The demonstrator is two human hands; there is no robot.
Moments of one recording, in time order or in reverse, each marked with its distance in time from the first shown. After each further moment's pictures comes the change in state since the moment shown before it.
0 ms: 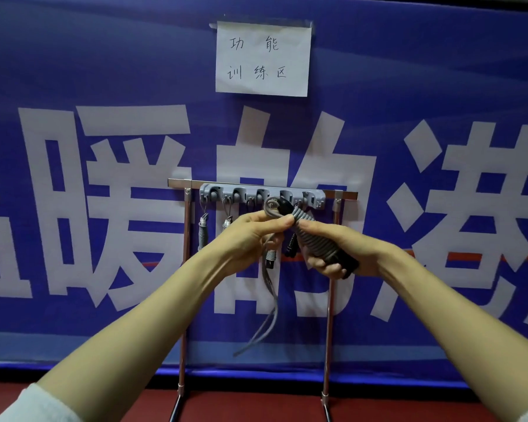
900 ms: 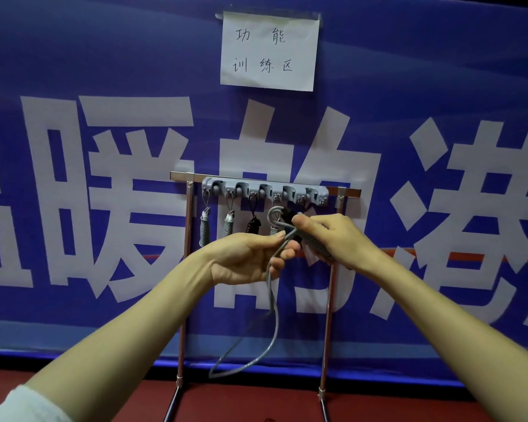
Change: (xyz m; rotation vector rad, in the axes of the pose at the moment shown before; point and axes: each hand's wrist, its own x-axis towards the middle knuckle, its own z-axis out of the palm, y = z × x) left_hand -0.007 -0.018 -0.020 -0.184 -0.231 -0.400; right_hand 0.016 0.009 0.012 -0.474 0.441 -0.385
